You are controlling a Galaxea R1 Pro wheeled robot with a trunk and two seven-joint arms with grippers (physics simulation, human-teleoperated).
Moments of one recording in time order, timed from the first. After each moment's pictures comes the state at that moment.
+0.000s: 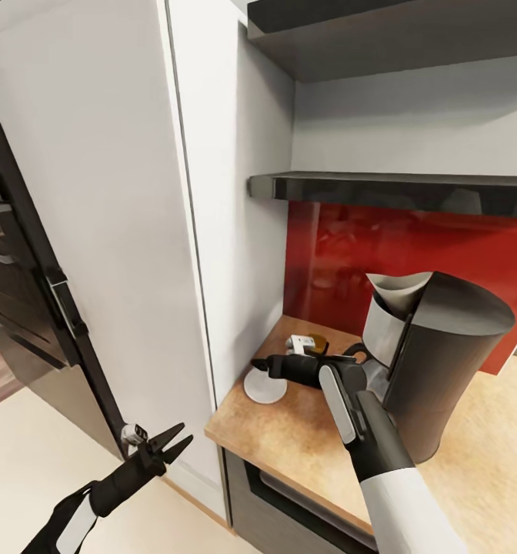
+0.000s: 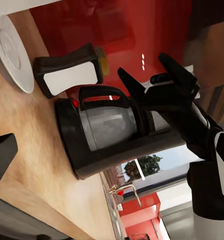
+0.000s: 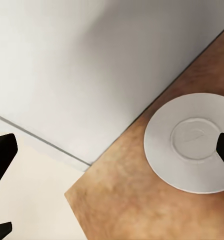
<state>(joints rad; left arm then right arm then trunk) -0.38 0.15 0.13 -0.65 0.67 0.60 -1.32 -0.64 0.17 0.10 -1.25 -0.22 0.91 0.23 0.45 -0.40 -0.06</state>
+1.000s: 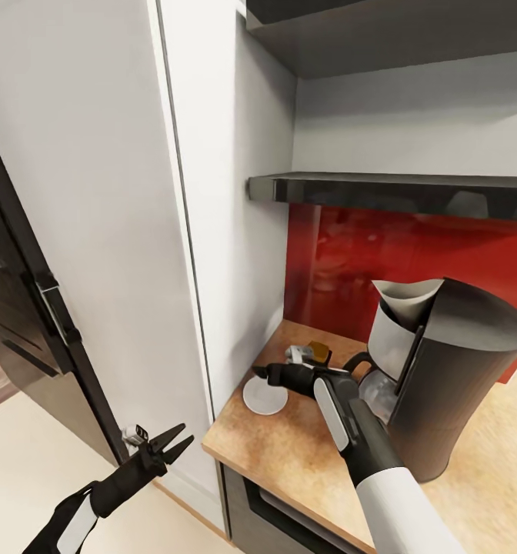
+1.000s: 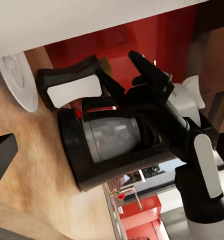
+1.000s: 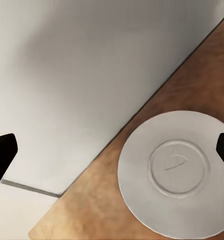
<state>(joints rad) -0.38 0.14 0.13 -0.65 0.67 0.60 -1.32 -0.64 0.17 0.10 -1.09 -0.22 0.72 0.23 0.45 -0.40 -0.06</state>
